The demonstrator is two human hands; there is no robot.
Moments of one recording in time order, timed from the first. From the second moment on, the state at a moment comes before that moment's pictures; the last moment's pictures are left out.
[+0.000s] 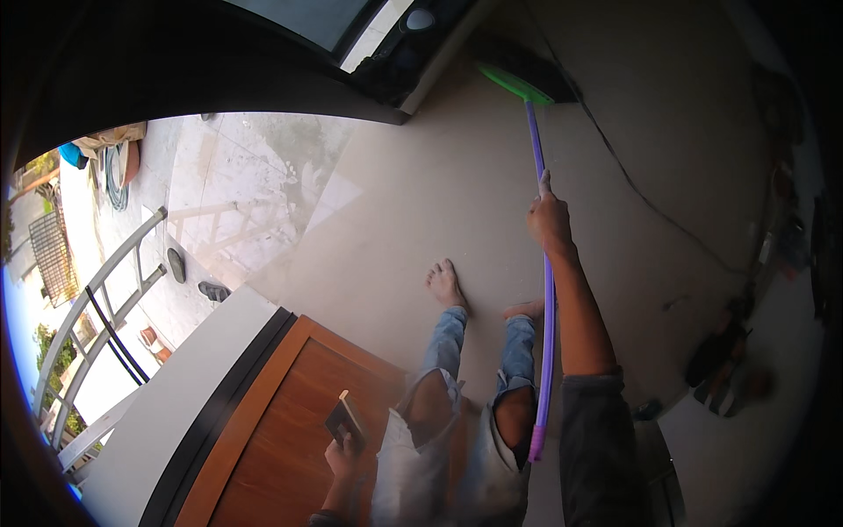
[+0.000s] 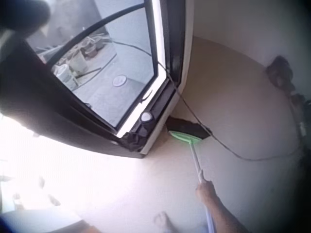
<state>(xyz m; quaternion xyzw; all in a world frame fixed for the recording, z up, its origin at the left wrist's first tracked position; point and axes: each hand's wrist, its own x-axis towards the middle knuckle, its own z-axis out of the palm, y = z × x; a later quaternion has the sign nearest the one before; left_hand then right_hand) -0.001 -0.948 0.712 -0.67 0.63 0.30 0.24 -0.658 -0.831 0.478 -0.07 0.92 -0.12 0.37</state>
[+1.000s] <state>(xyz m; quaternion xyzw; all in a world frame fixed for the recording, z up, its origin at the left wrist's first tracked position) -0.013 -0.836 0.674 -0.74 0.57 0.31 0.18 -0.513 -0.680 0.640 0.00 0.90 -0.12 0.41</state>
